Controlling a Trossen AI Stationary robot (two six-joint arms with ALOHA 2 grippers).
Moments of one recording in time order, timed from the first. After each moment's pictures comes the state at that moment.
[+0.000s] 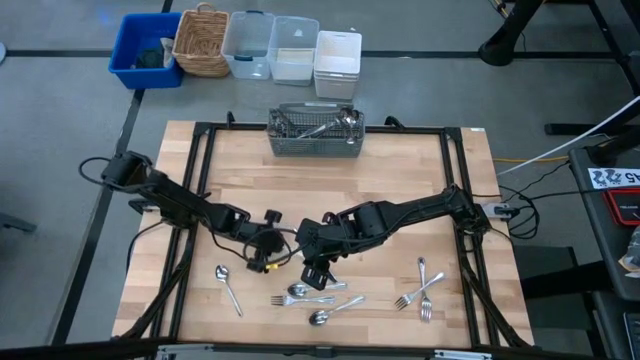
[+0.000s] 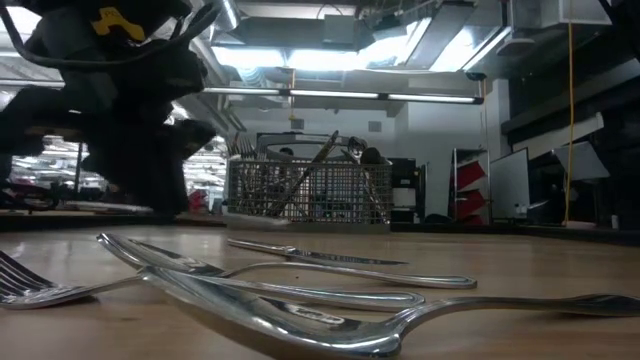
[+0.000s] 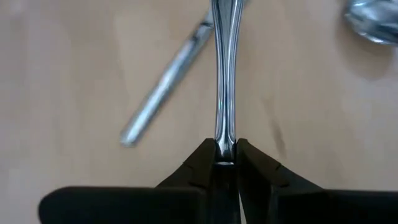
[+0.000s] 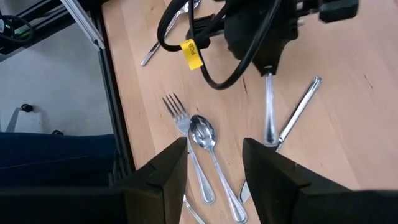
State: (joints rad) left arm -0.31 1.45 0.62 -0.11 -0.18 0.08; right arm 0.32 2.14 2.34 -1.16 0.04 0.67
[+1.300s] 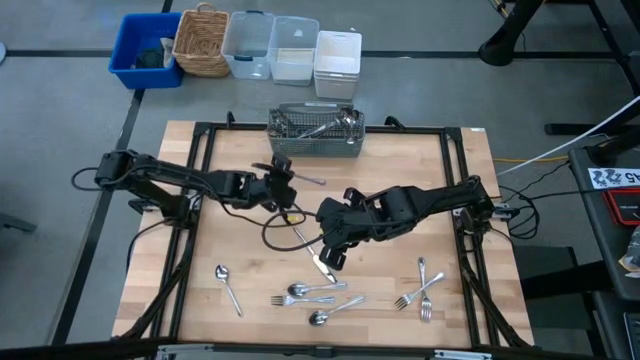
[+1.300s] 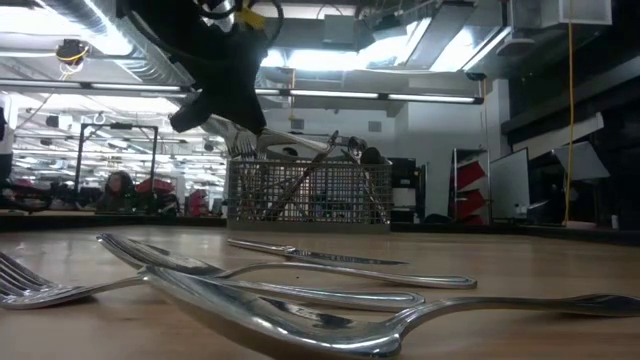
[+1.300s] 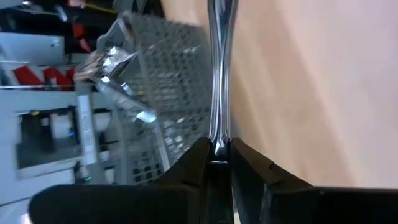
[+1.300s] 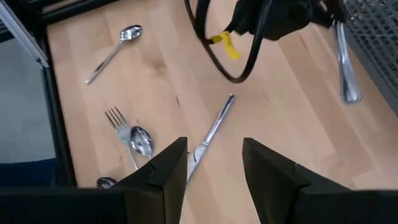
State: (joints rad) left arm -0.02 1.38 0.89 -0.32 -0.74 0.85; right arm 0.32 2.01 2.34 -1.33 0.28 0.62
